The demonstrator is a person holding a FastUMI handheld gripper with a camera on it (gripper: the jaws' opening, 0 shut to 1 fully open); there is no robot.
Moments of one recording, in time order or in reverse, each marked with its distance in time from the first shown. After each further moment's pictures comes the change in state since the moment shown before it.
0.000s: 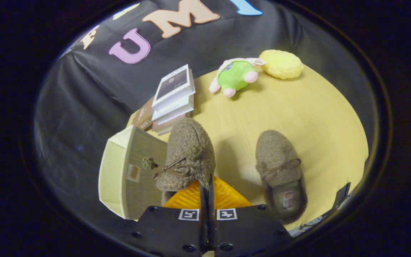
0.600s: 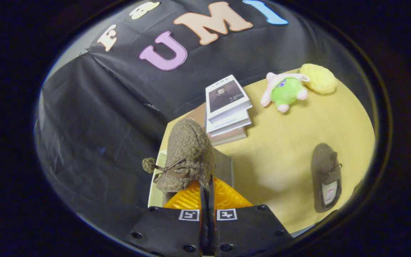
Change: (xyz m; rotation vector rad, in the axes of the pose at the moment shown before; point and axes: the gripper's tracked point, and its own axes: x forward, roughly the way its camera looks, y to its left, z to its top) arm -0.019 0.149 0.014 -0.026 -0.025 0.192
